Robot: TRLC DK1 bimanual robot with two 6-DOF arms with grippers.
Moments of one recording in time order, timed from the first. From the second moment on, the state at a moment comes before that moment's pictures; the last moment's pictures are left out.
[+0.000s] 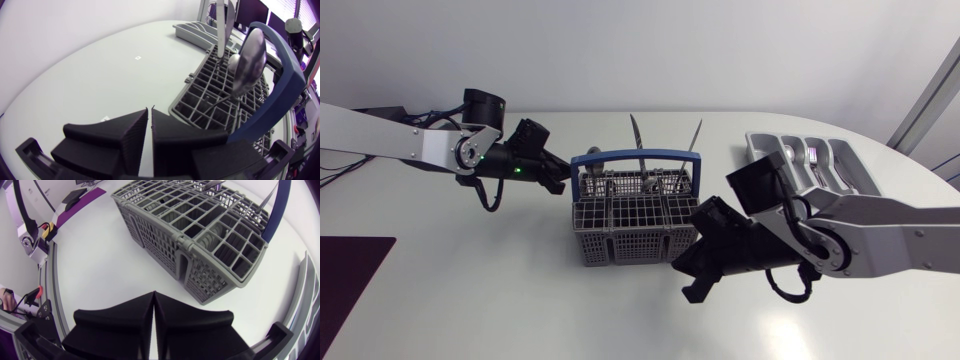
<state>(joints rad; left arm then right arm) -0.14 1.90 1.12 -0.02 0.63 0.47 0.55 1.46 0.66 -0.16 -0.36 -0.19</state>
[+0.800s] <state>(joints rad) -0.30 1.54 0.79 -0.06 0.65 0.56 0.36 1.63 0.91 -0.15 -0.30 -0.19</state>
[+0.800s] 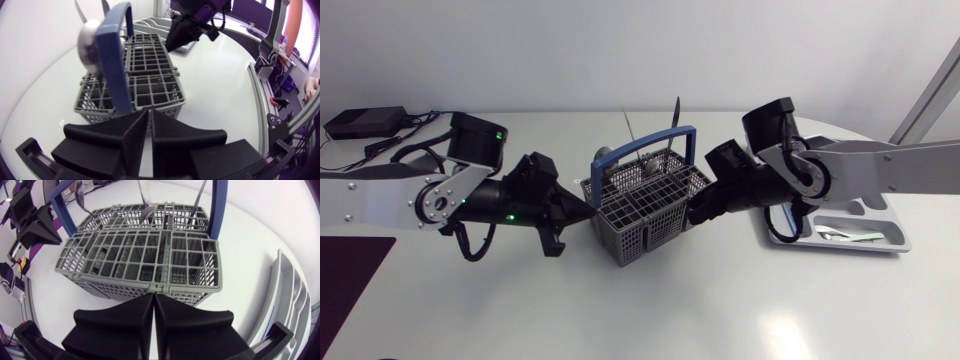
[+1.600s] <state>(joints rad) -0.18 2.00 1.16 0.13 0.64 0.47 0.28 1.68 0.92 -0.14 -0.27 -0.23</state>
